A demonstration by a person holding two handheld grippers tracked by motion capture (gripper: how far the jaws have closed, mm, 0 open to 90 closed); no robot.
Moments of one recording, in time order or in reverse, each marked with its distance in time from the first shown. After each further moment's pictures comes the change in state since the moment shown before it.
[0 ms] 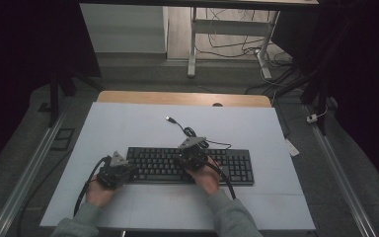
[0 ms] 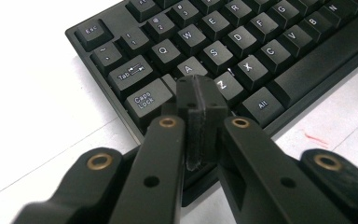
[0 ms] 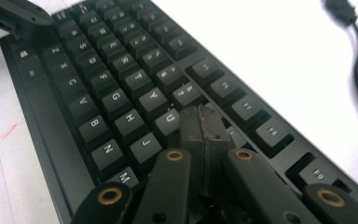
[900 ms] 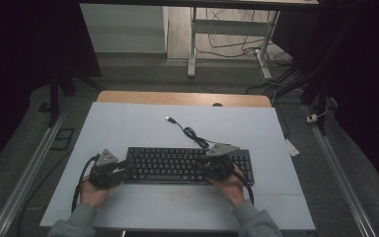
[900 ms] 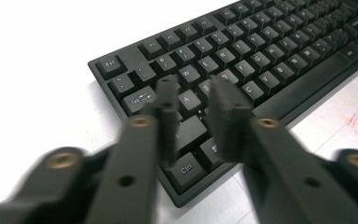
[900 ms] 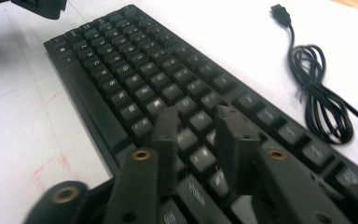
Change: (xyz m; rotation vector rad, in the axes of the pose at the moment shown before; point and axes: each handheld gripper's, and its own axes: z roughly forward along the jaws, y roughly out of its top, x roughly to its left) left arm 0.007 -0.001 -0.025 -0.148 -0.040 -0.071; right arm -0.013 -0.042 -0.074 -0.142 0.004 0.040
